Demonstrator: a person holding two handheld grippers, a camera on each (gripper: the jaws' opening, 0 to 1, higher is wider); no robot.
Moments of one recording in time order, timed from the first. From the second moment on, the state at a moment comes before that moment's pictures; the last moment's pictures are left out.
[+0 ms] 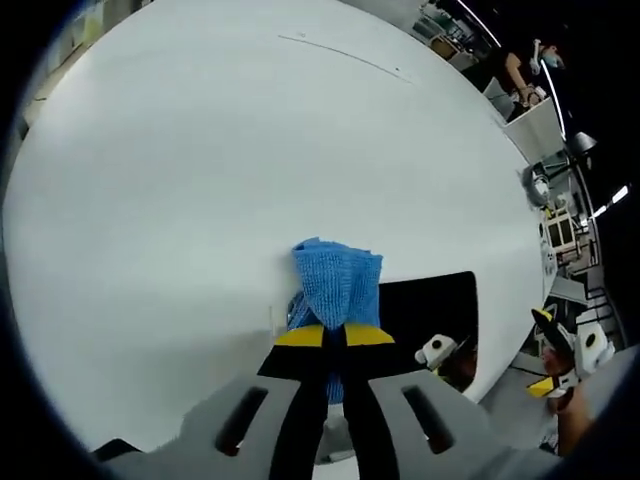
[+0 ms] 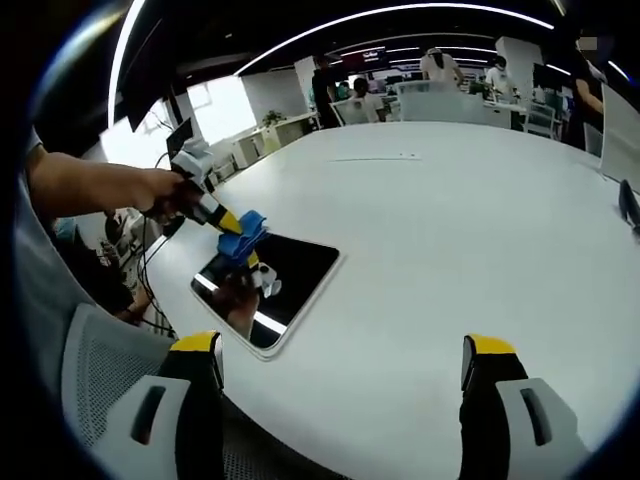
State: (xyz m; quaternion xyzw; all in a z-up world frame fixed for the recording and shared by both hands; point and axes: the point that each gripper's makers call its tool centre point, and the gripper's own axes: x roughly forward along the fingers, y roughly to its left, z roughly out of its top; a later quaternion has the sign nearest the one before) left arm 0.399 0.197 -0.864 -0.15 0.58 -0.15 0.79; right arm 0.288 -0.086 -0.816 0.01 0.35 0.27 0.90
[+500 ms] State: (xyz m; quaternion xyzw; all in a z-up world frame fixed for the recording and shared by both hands) left arm 0.402 0.178 -0.865 -0.14 0.58 -0.15 0.79; right arm 0.286 -0.091 -0.813 0.01 0.36 0.28 0.89
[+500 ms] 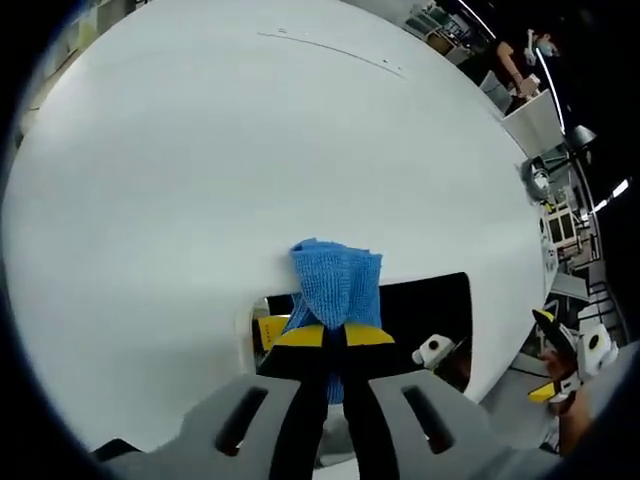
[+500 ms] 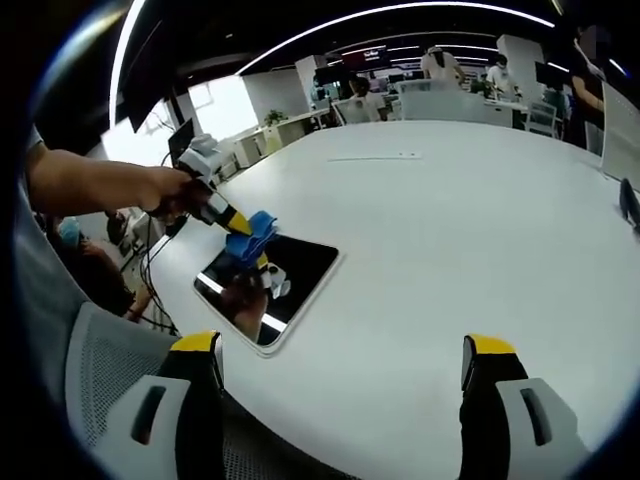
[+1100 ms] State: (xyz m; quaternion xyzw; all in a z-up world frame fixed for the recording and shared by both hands) left arm 0.401 0.138 -0.866 -0.13 0.58 -0.17 0.79; right arm 0.282 -0.101 -0.807 0.02 0.35 0.27 0.90
